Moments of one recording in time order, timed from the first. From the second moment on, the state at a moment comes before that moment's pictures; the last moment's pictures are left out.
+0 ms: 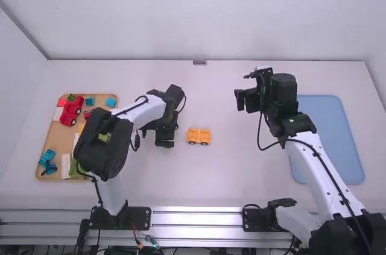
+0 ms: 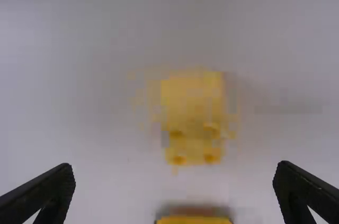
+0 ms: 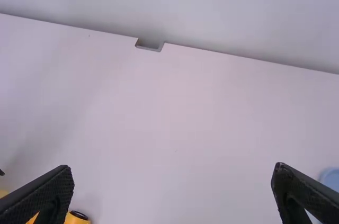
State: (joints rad) left arm -0.38 1.90 1.26 -0.92 0.00 -1.89; right arm 0.18 1.22 0.93 -0.30 -0.16 -0.06
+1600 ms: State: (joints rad) left arm 0.08 1.92 0.99 -0.50 1.01 1.43; right arm 0.18 1.22 0.93 -0.30 -0.18 -0.06
